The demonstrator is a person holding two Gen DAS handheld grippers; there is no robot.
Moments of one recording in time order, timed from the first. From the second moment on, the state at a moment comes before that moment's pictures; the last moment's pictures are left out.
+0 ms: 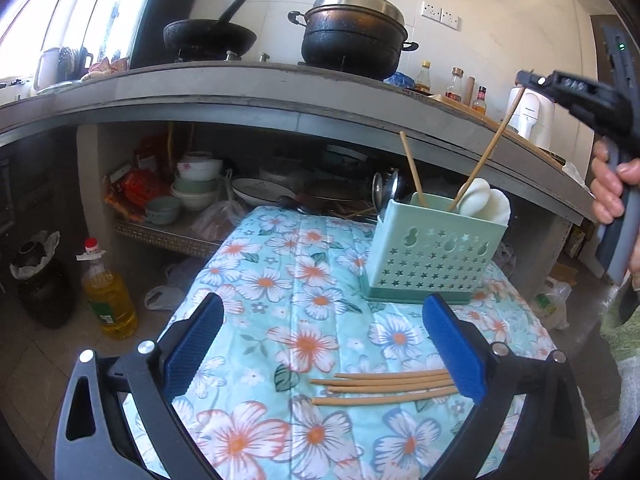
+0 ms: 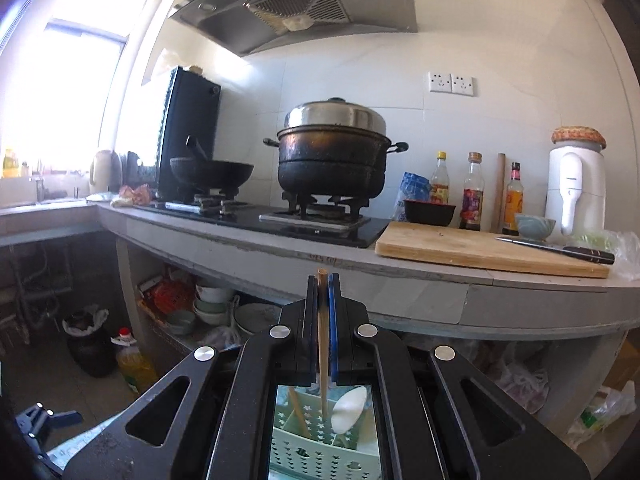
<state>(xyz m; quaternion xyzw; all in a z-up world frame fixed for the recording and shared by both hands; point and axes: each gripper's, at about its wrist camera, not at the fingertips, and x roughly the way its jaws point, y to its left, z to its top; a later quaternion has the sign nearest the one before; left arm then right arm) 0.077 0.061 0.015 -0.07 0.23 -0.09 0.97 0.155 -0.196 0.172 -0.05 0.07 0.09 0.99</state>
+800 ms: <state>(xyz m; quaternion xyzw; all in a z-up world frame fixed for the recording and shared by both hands) 0.072 0.045 0.025 -0.02 0.23 -0.10 0.97 0.051 -0.255 0.114 0.11 0.21 0.13 0.96</state>
